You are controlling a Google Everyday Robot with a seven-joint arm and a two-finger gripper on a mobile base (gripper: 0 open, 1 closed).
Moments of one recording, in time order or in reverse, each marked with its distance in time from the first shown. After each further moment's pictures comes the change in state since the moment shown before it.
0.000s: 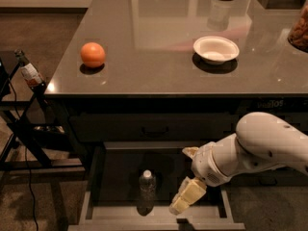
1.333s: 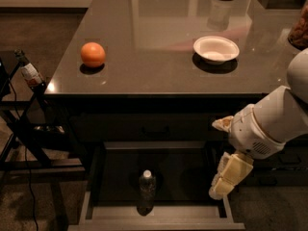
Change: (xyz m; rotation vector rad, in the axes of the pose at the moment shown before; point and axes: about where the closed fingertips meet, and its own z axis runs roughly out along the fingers) arm -0.019 0.004 -0.141 0.059 0.176 -0.077
